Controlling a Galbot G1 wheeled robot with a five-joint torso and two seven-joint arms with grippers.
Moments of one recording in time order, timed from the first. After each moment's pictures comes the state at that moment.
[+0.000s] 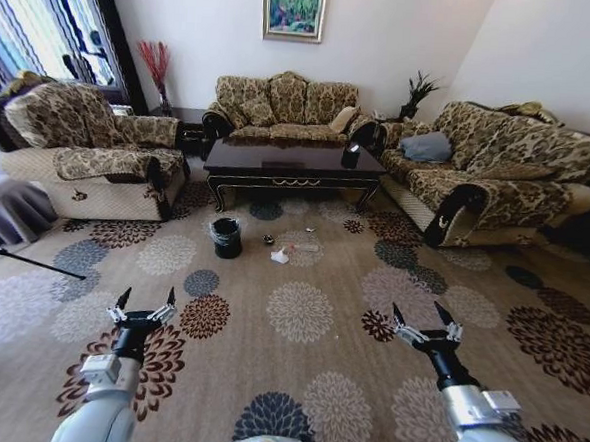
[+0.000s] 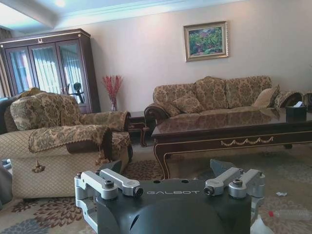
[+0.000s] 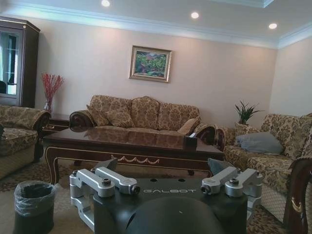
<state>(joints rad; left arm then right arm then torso) 1.74 -1.43 -0.78 -2.27 -0.17 0.07 -0.06 -1.84 1.23 0.88 2.21 0.39 0.15 -0.10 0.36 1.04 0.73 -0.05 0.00</state>
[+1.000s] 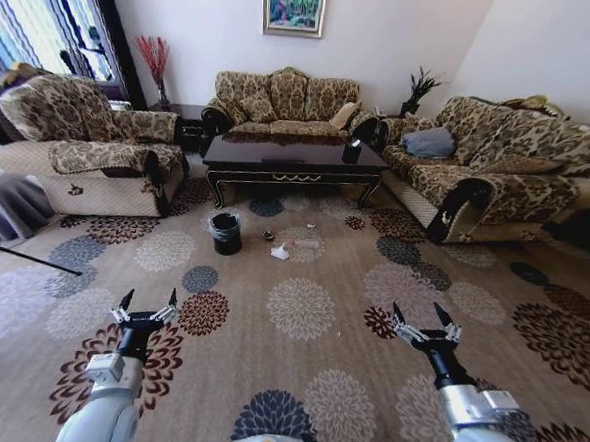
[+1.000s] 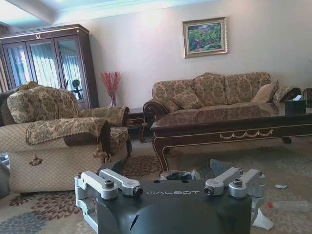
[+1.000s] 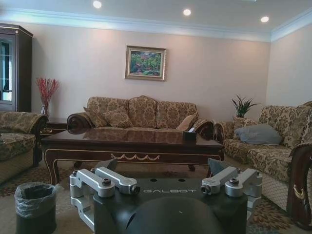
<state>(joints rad) 1.73 -1.43 -0.78 -2.25 -0.16 0.06 -0.05 -1.84 1.24 0.87 2.21 0.43 0.15 -0.09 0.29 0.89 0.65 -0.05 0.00</state>
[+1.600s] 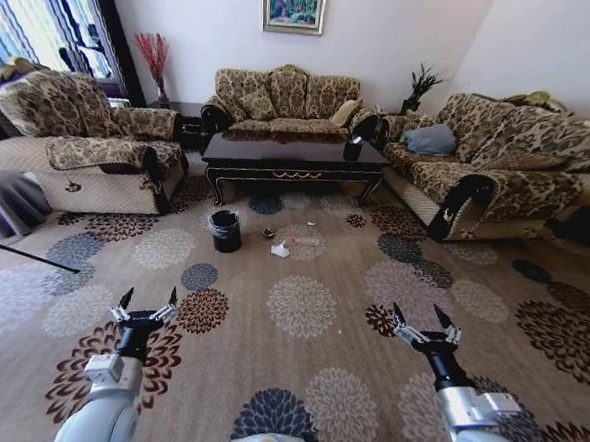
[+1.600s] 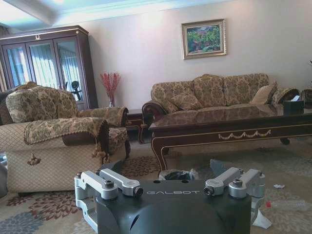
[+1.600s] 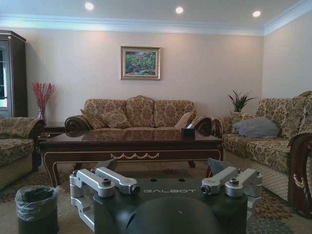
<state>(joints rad) 1.75 -1.44 -0.77 -2.28 -0.16 0.06 -0.05 -1.85 1.24 0.86 2.21 0.47 0.15 -0.08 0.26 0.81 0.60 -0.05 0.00</state>
